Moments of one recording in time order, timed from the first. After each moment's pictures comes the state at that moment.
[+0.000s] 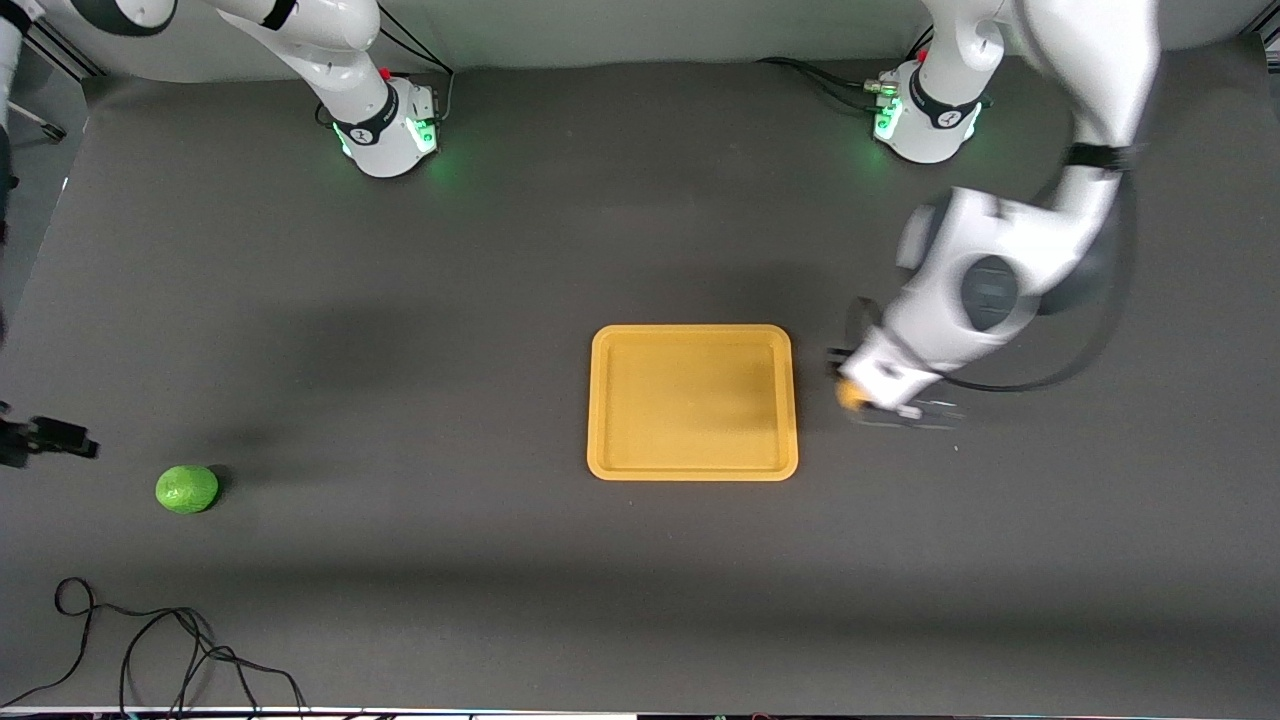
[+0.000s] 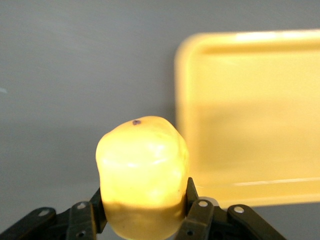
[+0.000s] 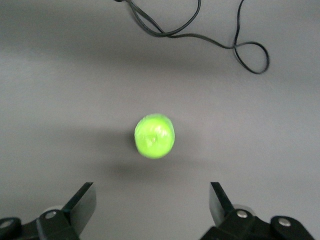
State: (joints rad) left arm -0.35 0.33 -0.11 -1.91 -0.08 2.16 -0.36; right arm -0.30 0.55 -0.10 -1.44 0.08 2.04 -0.51
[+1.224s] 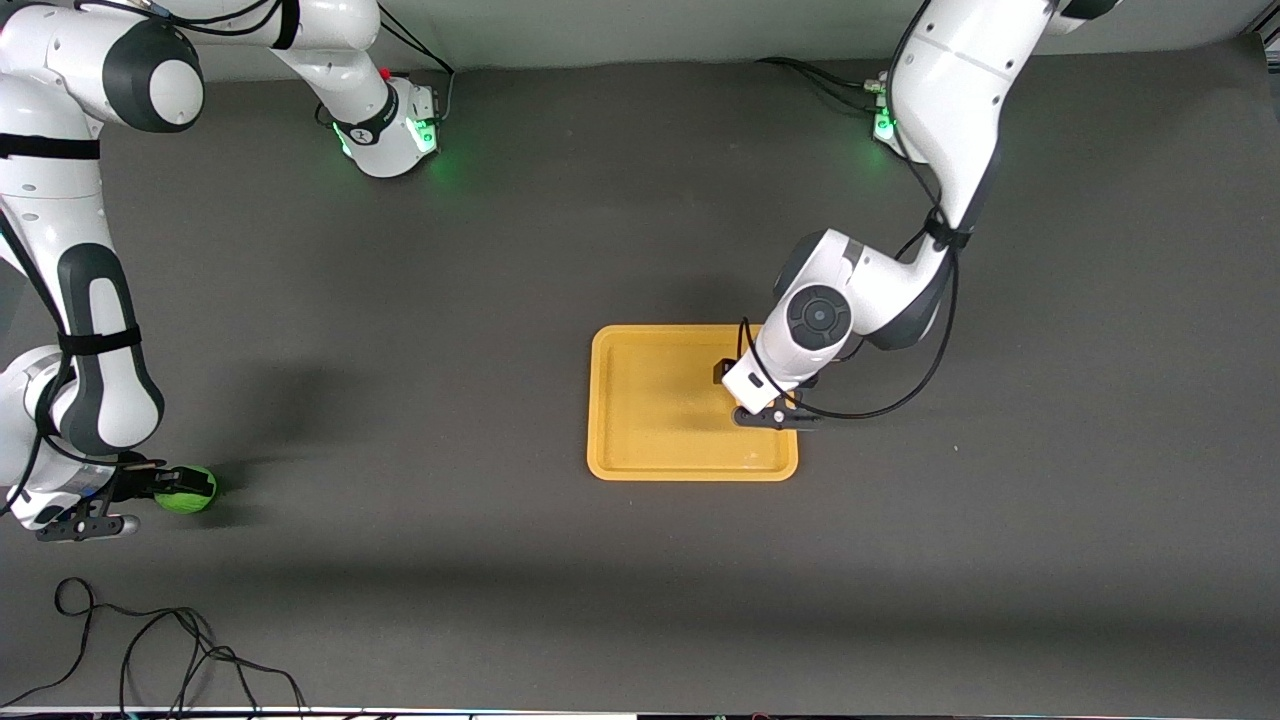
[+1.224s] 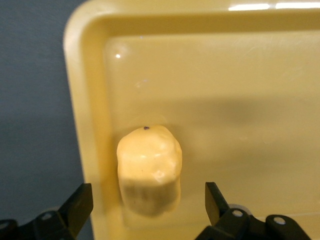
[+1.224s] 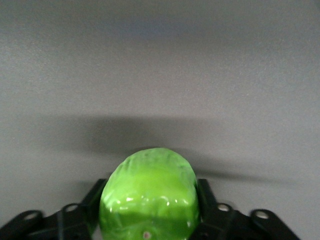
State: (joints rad) left arm -0.46 0.52 -0.10 -1.83 -0.09 2.30 -0.46; right arm -0.30 0.82 -0.09 -1.47 0.16 2.32 -0.53
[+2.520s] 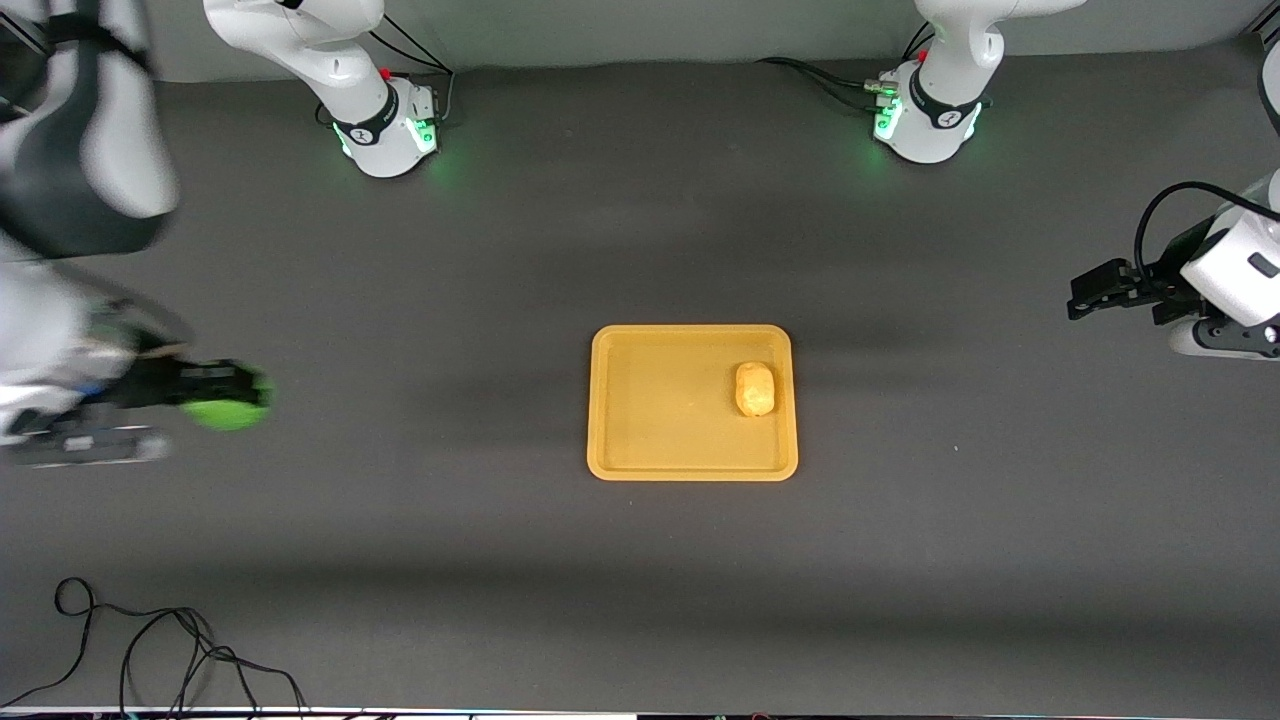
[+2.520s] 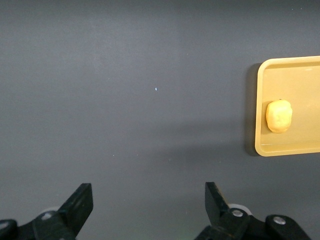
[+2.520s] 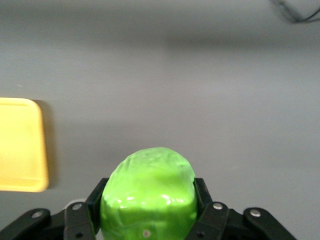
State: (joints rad) left arm 0.07 0.03 -0.08 -1.71 -0.05 1.68 0.06; right arm 0.25 0.30 -0.08 -1.39 0.06 1.65 0.20
